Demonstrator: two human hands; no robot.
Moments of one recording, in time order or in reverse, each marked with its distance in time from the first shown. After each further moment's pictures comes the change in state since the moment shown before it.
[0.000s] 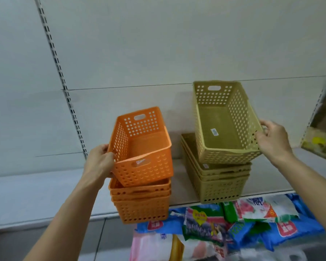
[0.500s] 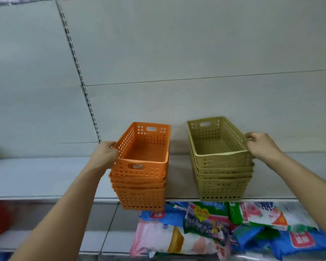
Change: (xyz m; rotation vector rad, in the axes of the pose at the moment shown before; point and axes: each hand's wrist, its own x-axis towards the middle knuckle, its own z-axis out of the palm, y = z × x) left_hand -0.014 0.007 0.018 0.312 0.059 -0.077; right_hand 0.033 0.036 0.026 -0.088 -0.439 0.060
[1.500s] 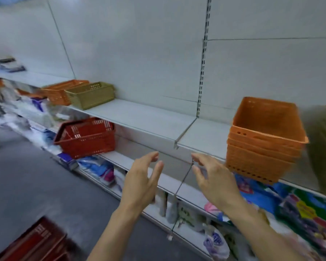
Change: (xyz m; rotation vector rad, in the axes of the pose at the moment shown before) left_hand -0.174 -0.238 -0.100 0.091 0.385 0.153; right_hand -0.293 -0.155 0.282 -0.041 -0.427 -0.818
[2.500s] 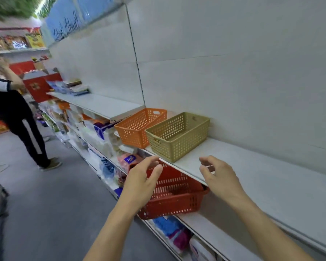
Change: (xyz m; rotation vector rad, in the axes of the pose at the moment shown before) left_hand 0.404 -0.414 -0.276 0.054 0.051 -0.143; right_hand 0.478 -0.287 0.370 0.313 -0.146 0.096
